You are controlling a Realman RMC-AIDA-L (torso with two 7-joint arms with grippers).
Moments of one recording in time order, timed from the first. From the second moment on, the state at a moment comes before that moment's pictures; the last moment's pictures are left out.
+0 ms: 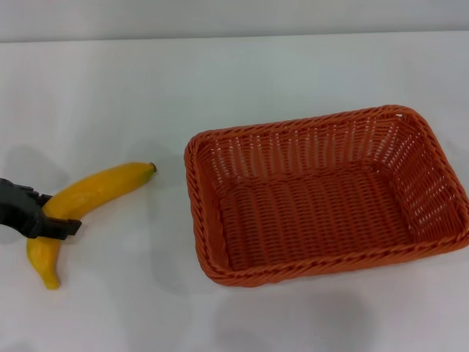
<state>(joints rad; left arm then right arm) -0.44 -2.05 -2.29 -1.14 2.55 -1.49 1.22 0.32 1.92 -0.26 -0.96 1.19 1.65 -1.06</state>
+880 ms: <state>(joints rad) -0.50 -2.03 -2.36 -1.41 2.22 -1.74 1.16 0.32 1.91 -0.24 -0.96 1.21 1.67 -1.07</state>
